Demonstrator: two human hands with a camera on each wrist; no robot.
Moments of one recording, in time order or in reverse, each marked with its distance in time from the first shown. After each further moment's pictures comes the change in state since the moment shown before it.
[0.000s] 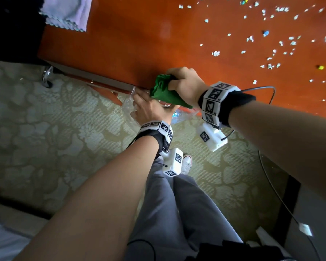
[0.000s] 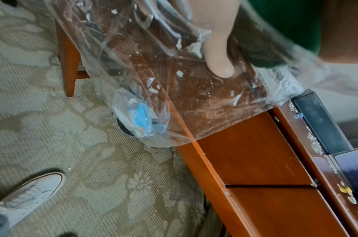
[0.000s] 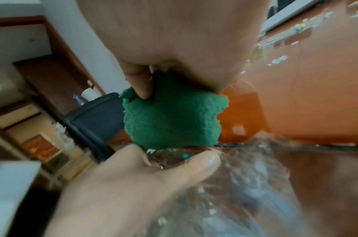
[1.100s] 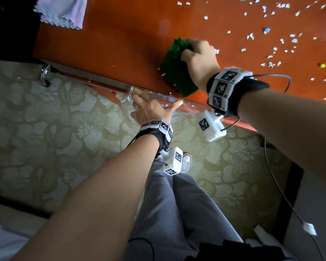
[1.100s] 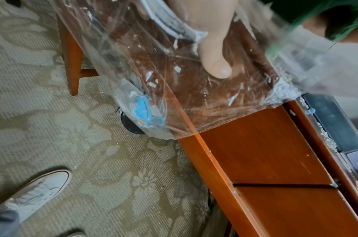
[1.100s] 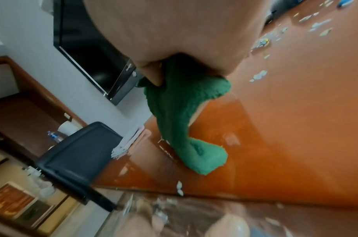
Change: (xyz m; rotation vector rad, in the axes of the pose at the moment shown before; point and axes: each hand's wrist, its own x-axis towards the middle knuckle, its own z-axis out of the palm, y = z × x) left_hand 0.001 0.003 0.004 0.034 -0.065 -0.006; right_hand 0.017 -0.004 -0.030 0.107 0.330 -0.004
